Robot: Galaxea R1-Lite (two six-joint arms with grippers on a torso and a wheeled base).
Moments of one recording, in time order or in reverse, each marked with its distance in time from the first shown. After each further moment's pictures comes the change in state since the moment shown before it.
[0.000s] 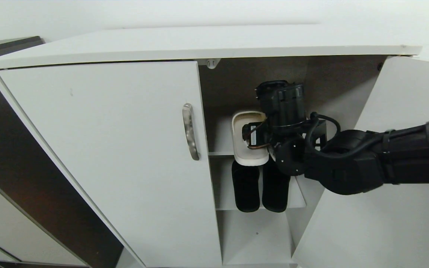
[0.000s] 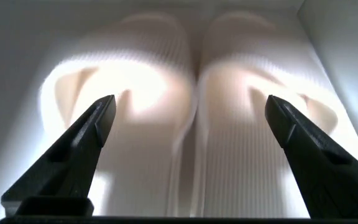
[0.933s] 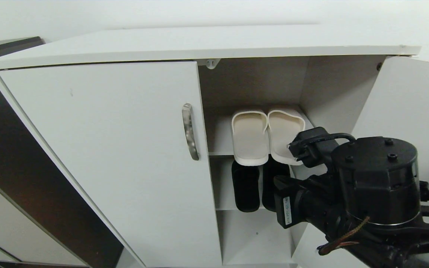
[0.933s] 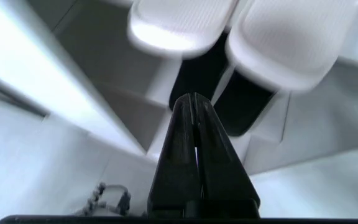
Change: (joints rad) left arm 0.000 0.000 0.000 0.000 0.000 0.000; right arm 0.199 -0.384 0.593 -0.067 0.182 0.061
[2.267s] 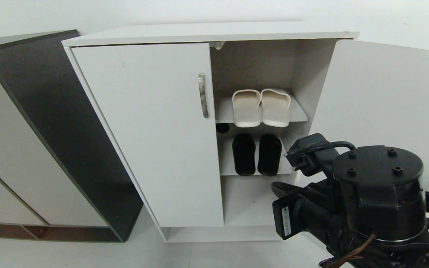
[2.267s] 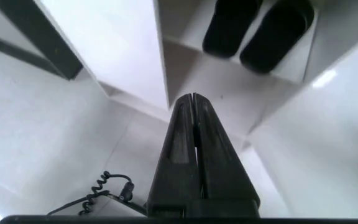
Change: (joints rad) left arm 0.000 0.000 0.000 0.000 0.000 -0.001; right arm 0.032 -0.006 0.018 -0.001 -0.003 0.000
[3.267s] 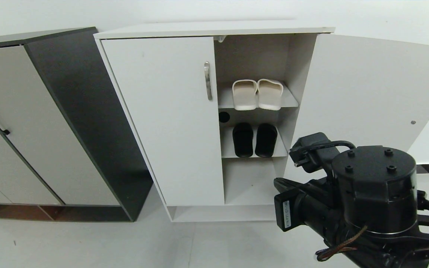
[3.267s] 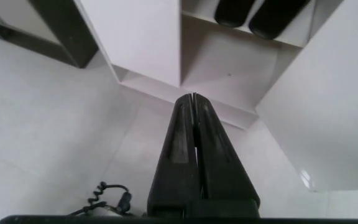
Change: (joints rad) left arm 0.000 0.000 0.000 0.000 0.000 0.000; right arm -0.036 0.017 0.032 -0.081 0.001 -0.004
